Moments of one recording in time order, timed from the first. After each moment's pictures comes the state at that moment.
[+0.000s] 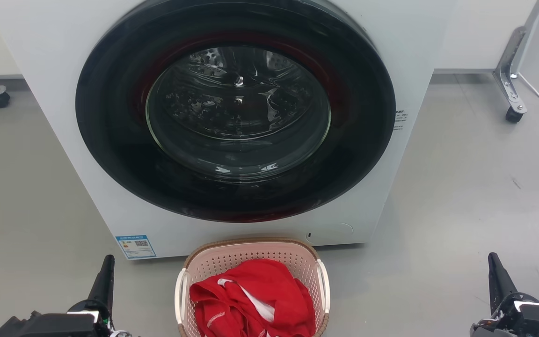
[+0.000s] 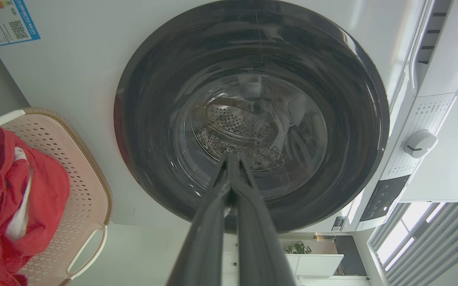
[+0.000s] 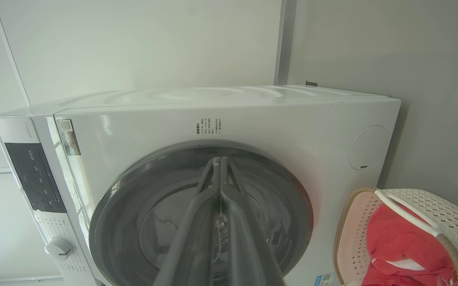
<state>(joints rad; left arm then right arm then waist) -0.08 0.04 0.09 0.29 -1.60 -0.12 0.11 -0.09 -0.04 -0.13 0.30 1.60 0.12 0.11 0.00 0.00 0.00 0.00</state>
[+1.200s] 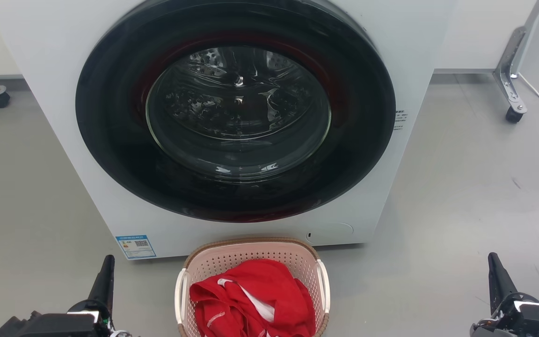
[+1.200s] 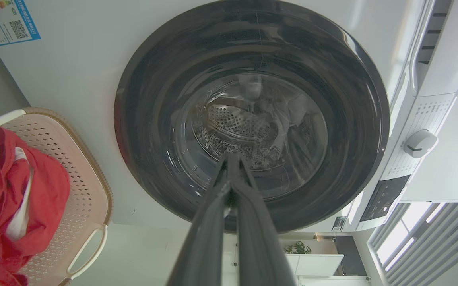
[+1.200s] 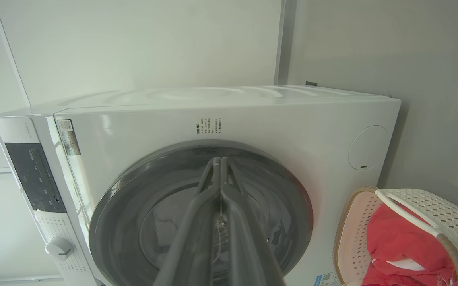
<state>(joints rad) -0.08 0.04 0.09 0.29 -1.60 -0.12 0.11 -0.09 -0.04 -0.13 0.30 1.60 0.12 0.11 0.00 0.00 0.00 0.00</state>
